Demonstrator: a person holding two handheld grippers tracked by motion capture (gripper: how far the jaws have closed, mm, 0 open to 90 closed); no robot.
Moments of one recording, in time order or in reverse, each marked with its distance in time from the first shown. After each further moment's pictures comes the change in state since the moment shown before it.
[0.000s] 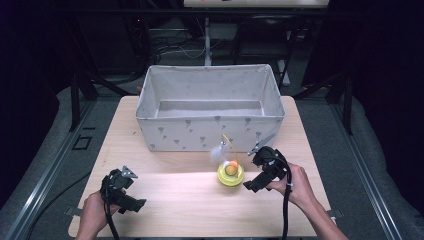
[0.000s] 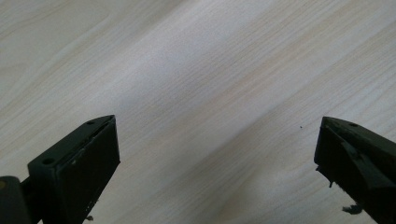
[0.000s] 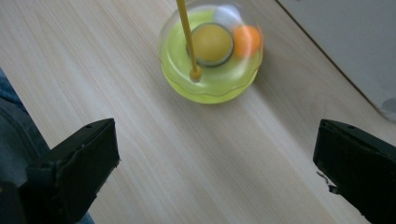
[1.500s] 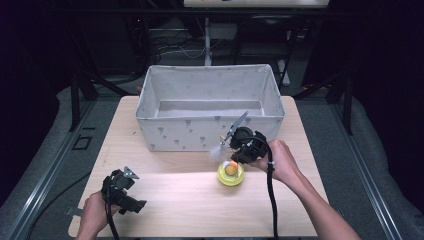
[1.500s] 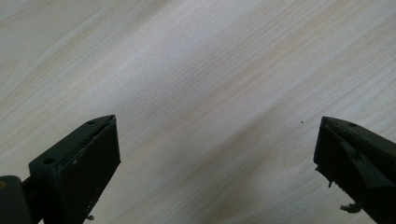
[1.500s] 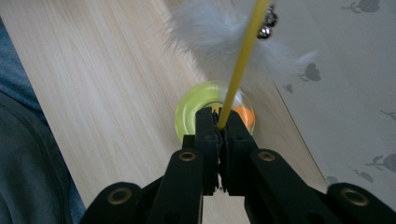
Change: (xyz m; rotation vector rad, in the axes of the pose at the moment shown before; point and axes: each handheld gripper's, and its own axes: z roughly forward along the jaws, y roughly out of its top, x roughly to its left) left arm -0.002 0.001 0.003 0.029 -0.001 0.016; right arm 0.024 0.078 -0.029 0.037 -0.032 -0.209
